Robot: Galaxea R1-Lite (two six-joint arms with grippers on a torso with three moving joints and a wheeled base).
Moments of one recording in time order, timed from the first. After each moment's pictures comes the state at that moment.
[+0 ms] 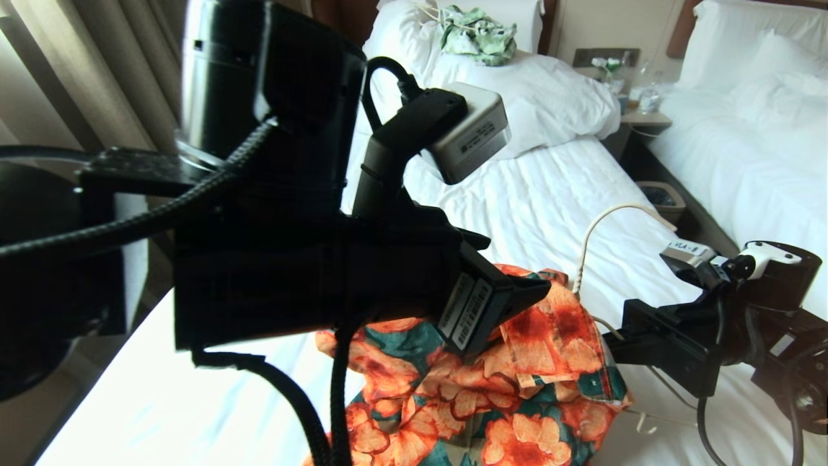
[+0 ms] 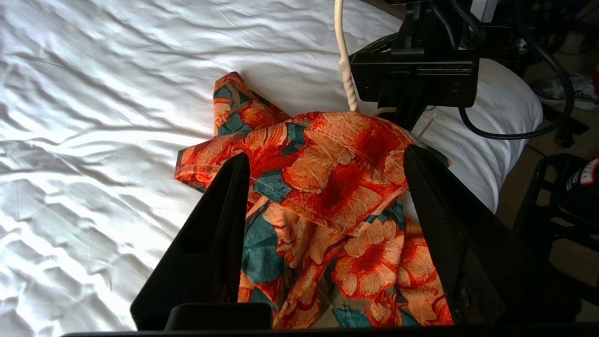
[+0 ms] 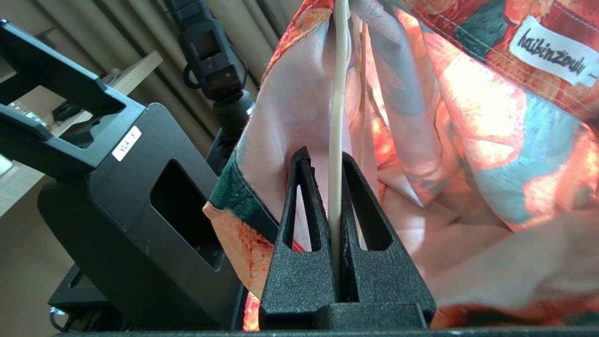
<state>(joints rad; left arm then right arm) -1.01 1.59 -1.30 0.05 0.04 0.15 0.13 1.87 -0.57 -1.23 1.52 0.18</state>
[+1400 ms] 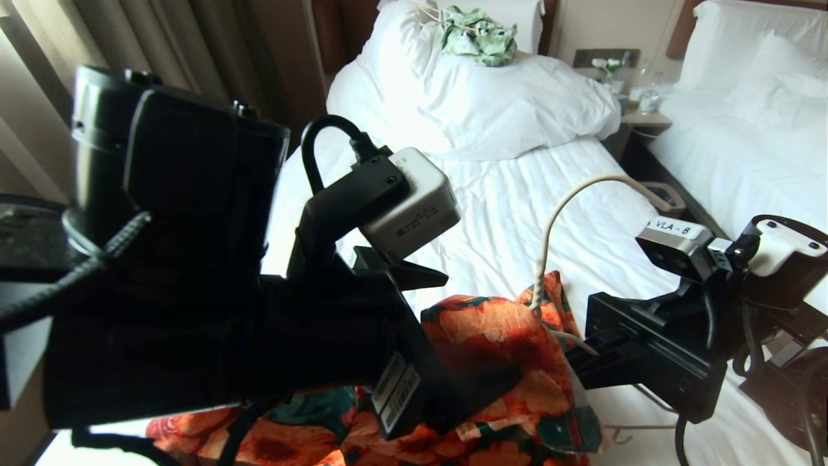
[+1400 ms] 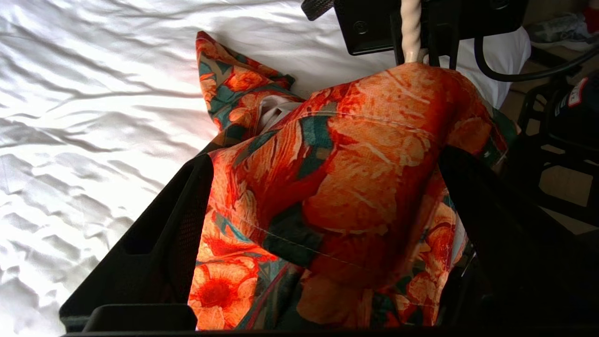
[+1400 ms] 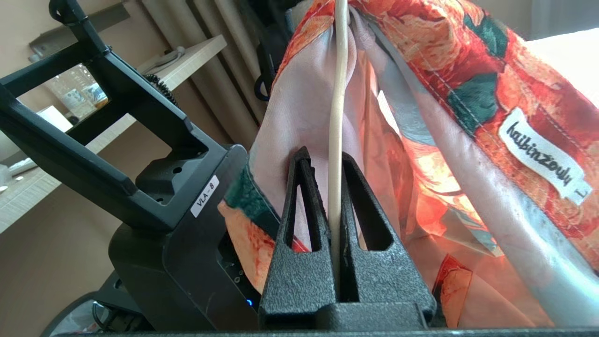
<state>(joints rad) -1.02 1.46 -1.12 0.07 0.00 0.21 0.39 1.76 -0.62 -1.30 1.46 0.34</state>
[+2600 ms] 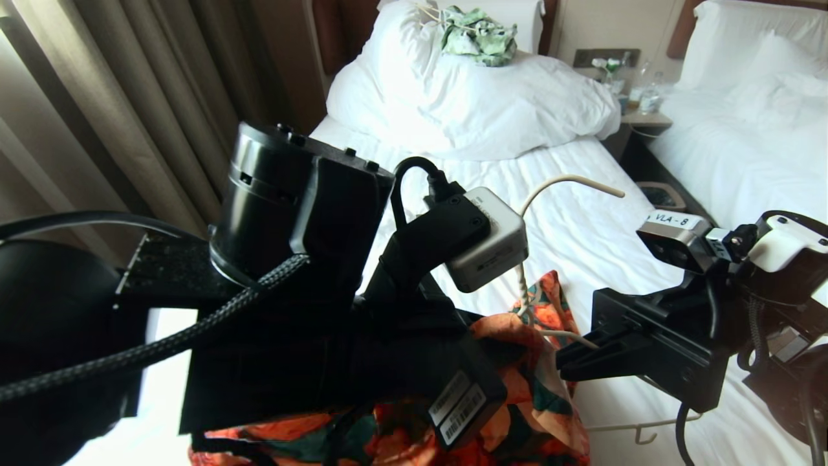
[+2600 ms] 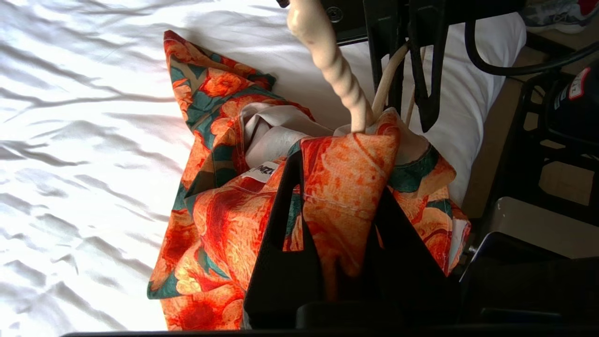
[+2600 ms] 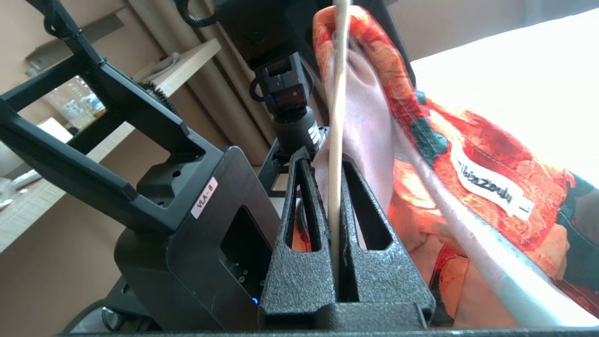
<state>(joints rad) -1.05 1.57 -1.14 0.03 0.00 0.20 0.37 1.76 -0.63 -1.32 1.46 0.41</state>
